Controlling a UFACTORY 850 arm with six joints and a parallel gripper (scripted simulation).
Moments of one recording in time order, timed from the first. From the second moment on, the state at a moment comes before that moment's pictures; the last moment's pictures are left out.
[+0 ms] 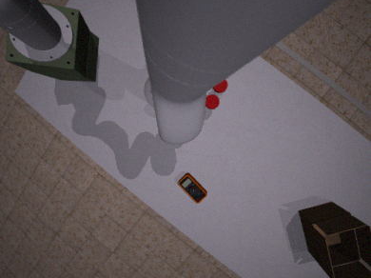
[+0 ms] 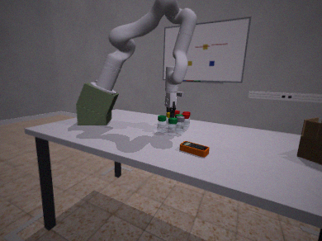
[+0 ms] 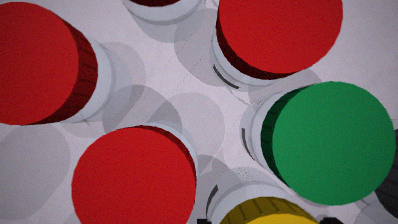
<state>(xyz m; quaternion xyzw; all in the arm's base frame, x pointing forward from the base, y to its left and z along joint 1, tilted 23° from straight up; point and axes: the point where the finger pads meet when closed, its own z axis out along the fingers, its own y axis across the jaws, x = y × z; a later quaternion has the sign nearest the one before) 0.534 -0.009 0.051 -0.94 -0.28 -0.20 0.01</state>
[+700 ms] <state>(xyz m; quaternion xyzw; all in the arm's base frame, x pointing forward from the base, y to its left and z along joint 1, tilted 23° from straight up) 0.525 -0.013 0.074 -0.94 -0.28 -0.20 0.01</state>
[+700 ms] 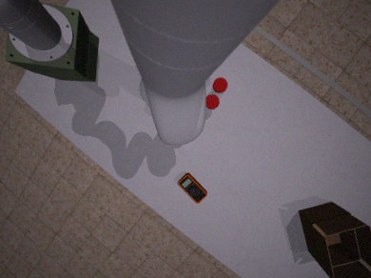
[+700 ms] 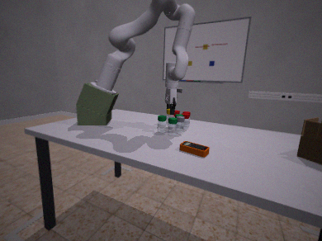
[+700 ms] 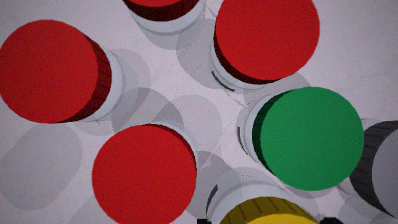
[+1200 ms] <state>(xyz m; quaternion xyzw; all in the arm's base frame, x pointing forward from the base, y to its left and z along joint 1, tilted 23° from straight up) 0.519 -0.015 0.090 -0.94 -0.28 -0.20 0.01</state>
